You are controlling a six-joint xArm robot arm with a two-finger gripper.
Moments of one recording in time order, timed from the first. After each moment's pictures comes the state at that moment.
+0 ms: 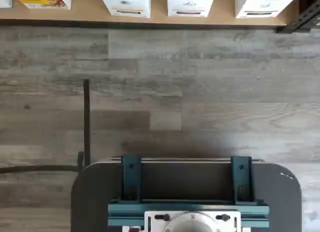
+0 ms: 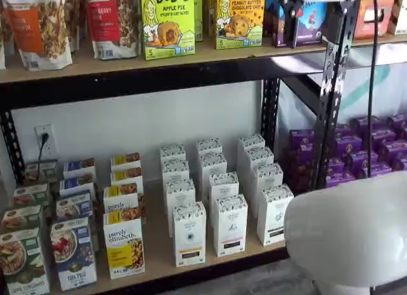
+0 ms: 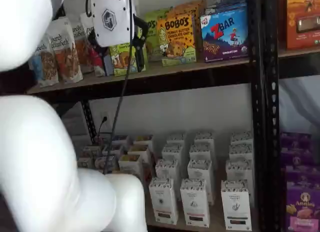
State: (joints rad) arm 0.01 -0.84 -1.15 0.04 2.00 0.03
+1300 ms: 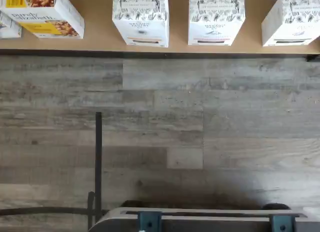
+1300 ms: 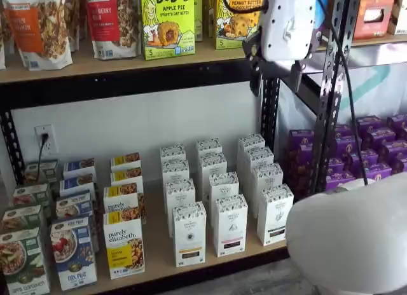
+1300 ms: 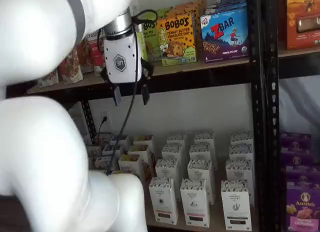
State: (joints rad) arm 0.11 -0.85 -0.82 0.06 1.61 0.12
